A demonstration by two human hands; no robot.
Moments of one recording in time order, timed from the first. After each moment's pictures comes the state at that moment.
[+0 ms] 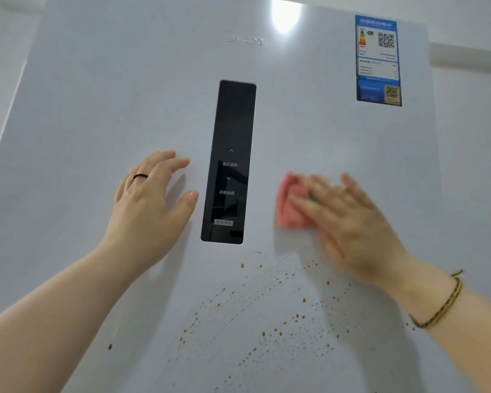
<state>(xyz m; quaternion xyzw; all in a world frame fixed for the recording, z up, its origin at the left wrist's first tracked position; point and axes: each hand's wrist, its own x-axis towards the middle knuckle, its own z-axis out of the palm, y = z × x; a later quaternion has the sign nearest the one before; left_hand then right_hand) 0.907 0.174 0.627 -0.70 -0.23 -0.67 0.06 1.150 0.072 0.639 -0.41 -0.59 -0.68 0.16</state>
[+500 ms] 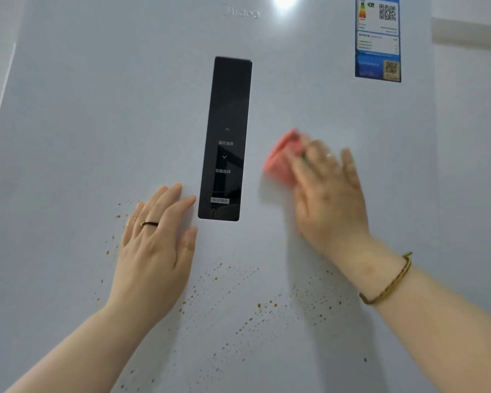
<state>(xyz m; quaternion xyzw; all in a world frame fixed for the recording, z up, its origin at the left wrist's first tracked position) 0.923 0.173 0.559 -0.73 -0.21 -0.65 0.09 1.109 0.087 0.632 -0.53 -0.51 -0.61 0.30</state>
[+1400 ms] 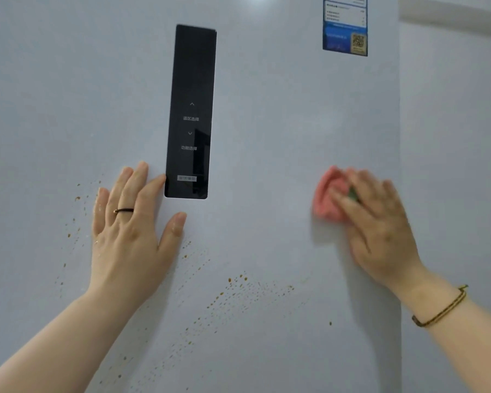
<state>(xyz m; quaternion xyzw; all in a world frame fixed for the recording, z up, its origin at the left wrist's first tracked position) 0.940 0.170 0.554 -0.71 -0.23 -0.66 0.13 1.213 0.036 0.572 -0.47 -0.53 -0.65 0.29</state>
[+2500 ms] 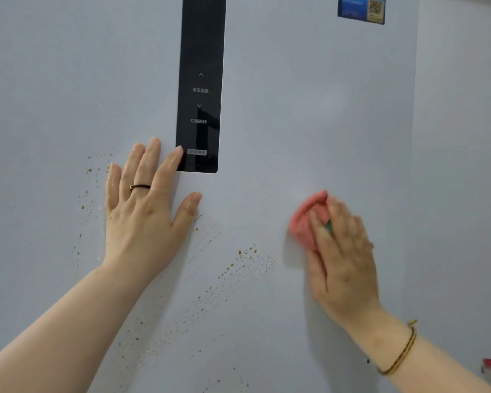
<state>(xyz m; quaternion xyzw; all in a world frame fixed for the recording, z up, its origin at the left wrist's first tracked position) 0.937 0.168 0.549 -0.72 -0.25 -0.63 0.13 1.164 0.066 0.493 -0.50 -0.50 -0.62 0.34</state>
